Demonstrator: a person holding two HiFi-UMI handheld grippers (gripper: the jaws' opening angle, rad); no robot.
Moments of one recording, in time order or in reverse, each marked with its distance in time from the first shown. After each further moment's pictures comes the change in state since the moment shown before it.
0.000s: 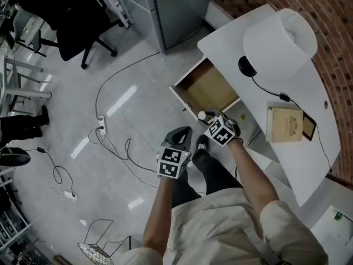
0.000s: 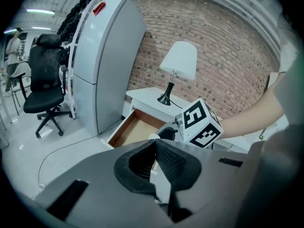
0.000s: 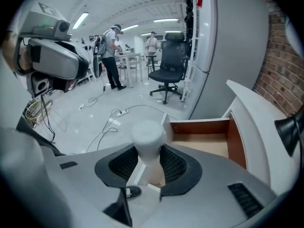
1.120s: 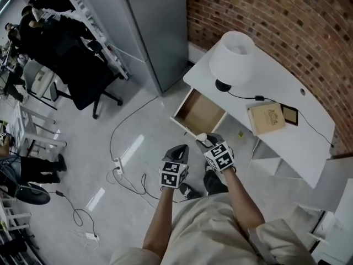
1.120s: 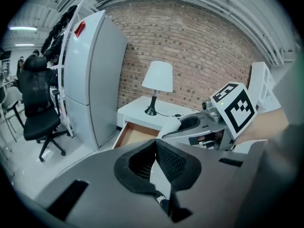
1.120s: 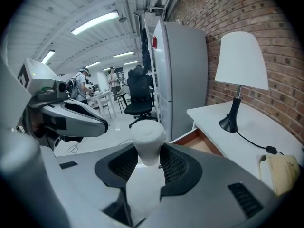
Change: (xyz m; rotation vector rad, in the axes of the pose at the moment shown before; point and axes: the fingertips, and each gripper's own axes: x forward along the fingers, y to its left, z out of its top) left arm -0.112 -0.048 0.040 0.153 -0.019 -0.050; right arm -0.165 0.079 0.076 0.440 -0.332 -0.268
